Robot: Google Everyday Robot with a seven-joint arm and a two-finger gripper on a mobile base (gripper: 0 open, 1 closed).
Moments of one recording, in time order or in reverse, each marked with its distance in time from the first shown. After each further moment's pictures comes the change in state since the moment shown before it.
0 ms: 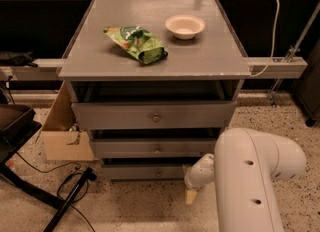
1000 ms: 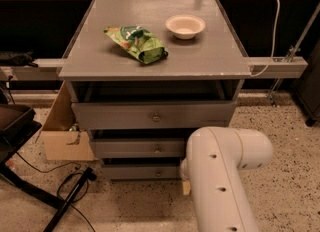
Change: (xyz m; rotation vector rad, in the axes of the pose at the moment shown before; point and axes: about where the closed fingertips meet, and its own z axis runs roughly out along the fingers) arm 0.009 -0.050 0.036 0.033 0.126 -0.045
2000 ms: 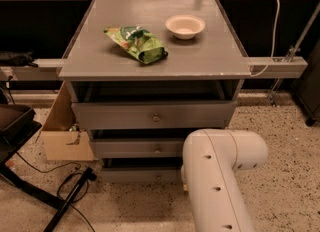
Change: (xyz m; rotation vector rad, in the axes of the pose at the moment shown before) arm 0.015 0.019 0.018 -0.037 0.061 0.074
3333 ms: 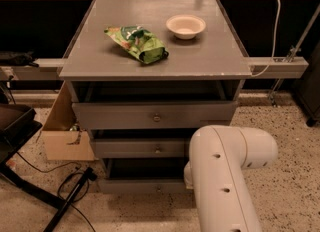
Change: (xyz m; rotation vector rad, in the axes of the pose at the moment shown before) arm 0.011 0.017 -0.025 -0.036 0.011 0.004
